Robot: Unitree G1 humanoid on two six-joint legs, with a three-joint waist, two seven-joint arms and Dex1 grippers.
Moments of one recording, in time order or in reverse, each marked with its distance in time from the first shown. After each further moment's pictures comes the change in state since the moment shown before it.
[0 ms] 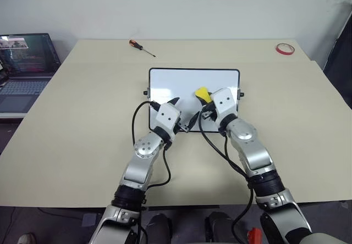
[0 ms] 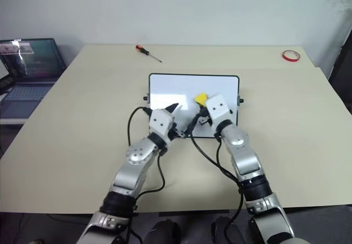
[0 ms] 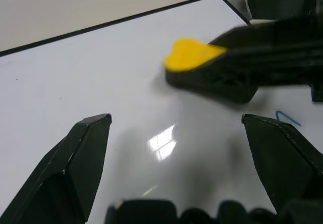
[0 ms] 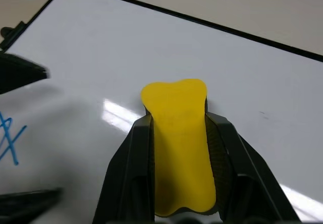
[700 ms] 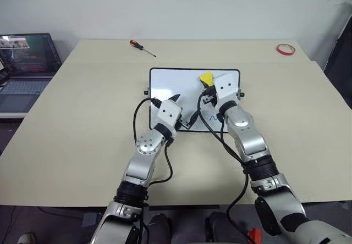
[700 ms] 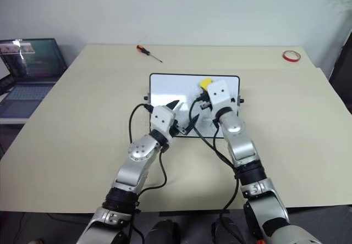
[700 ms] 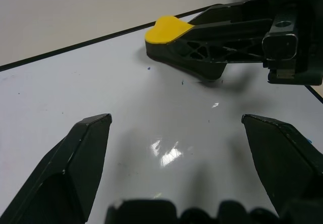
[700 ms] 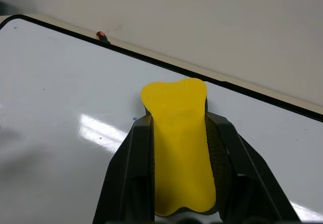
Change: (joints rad) left arm -0.105 -0.043 -0.005 0.093 0.017 -0.022 0.023; right arm -0.173 0.057 0.014 0.237 -0.030 -0.094 -0.100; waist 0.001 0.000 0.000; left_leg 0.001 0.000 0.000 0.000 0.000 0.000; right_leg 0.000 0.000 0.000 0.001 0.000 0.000
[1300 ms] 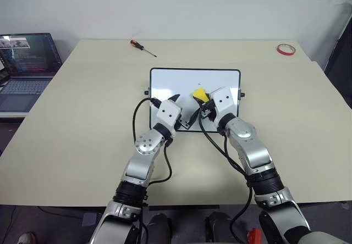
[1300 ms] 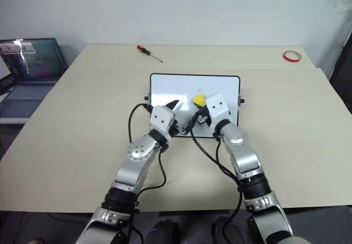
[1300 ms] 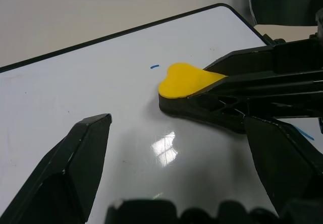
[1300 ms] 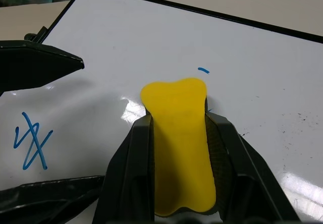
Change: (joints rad) left arm 0.000 0.006 0.002 0.000 0.000 -0.001 -0.006; right arm 0.113 -0.026 0.017 -0.139 0.067 0.102 0.117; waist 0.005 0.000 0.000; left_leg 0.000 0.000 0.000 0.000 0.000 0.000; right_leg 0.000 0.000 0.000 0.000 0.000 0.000
